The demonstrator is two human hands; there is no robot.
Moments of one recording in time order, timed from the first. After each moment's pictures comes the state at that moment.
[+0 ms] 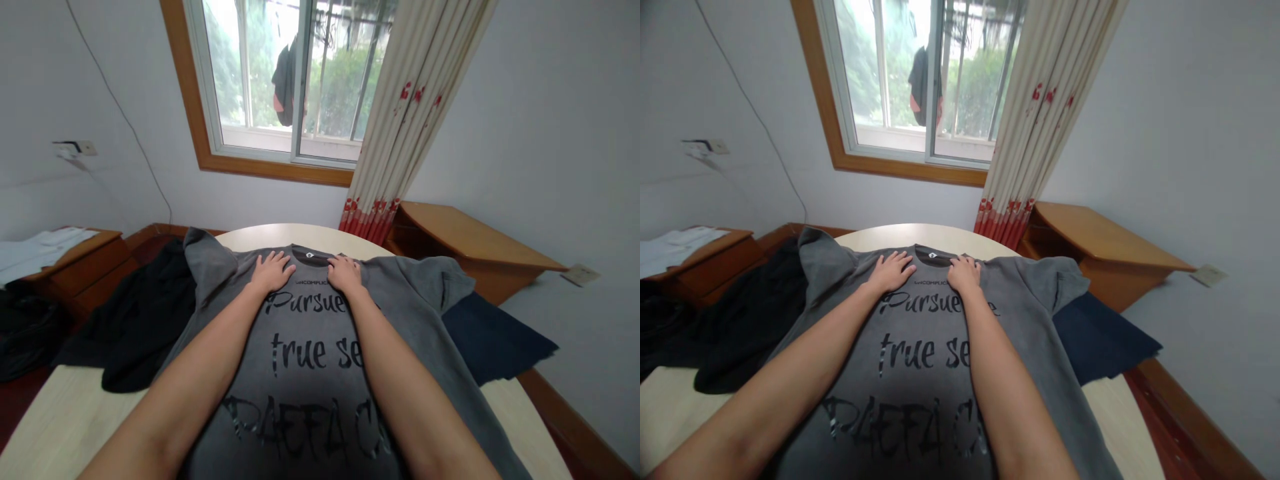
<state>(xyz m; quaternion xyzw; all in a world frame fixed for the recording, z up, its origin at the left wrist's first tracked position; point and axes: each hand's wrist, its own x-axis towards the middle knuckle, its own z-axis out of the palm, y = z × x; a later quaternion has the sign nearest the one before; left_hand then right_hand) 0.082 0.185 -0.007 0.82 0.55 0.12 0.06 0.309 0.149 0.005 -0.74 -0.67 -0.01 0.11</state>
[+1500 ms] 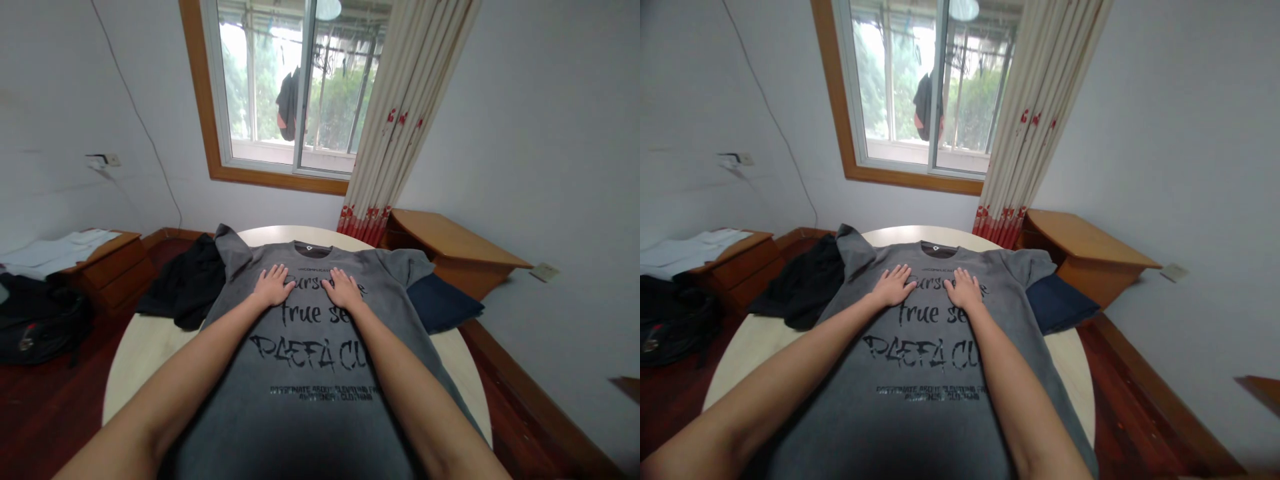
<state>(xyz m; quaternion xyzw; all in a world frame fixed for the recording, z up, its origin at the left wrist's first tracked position) 0.067 0.067 -0.001 0.83 0.55 0.05 0.06 0.287 0.033 0.002 -0.72 -0.68 0.06 0.08</state>
